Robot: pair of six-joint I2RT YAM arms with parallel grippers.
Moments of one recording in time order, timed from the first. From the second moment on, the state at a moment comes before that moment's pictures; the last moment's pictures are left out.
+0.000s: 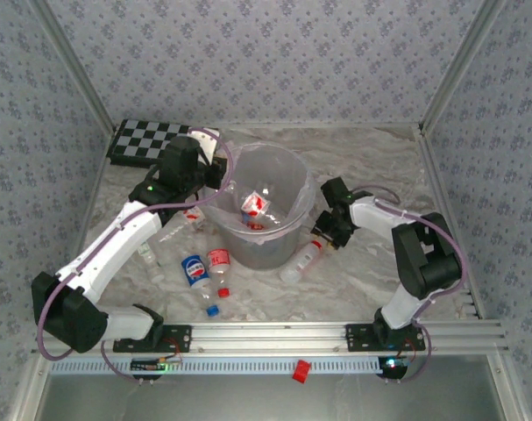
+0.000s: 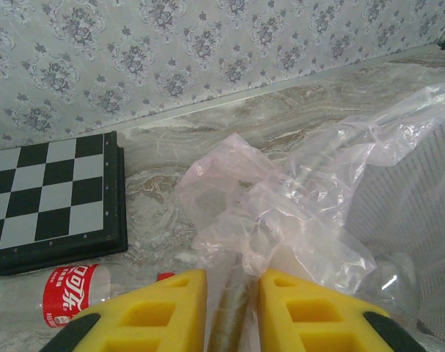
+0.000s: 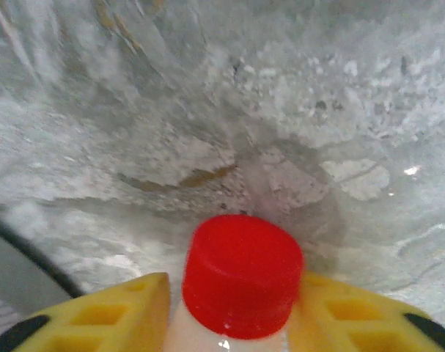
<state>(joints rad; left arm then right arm) -0.52 1.30 1.20 -0.38 -0.10 -0.09 0.37 1.64 0.94 -0.63 -0.15 0.93</state>
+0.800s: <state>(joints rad) -0.52 1.30 1.20 -0.38 -0.10 -0.10 0.23 1.00 1.37 -0.61 0.05 0.49</state>
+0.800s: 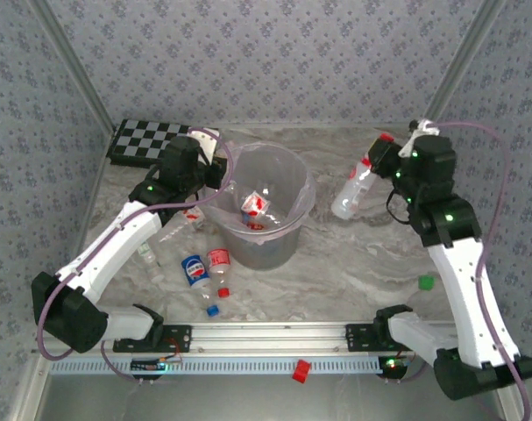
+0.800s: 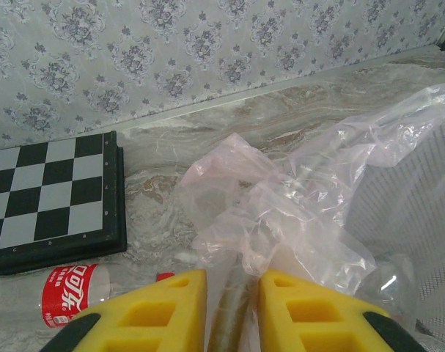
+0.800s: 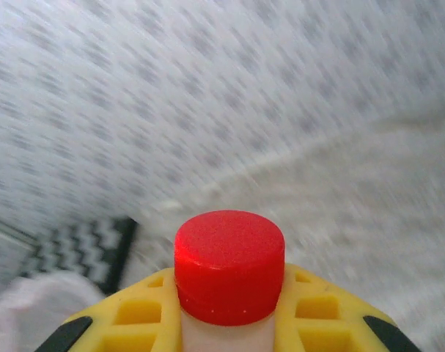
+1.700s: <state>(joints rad) -0.52 1.30 1.20 -0.38 -0.10 -0.10 0.73 1.39 1.22 0.11 -0.10 0.37</state>
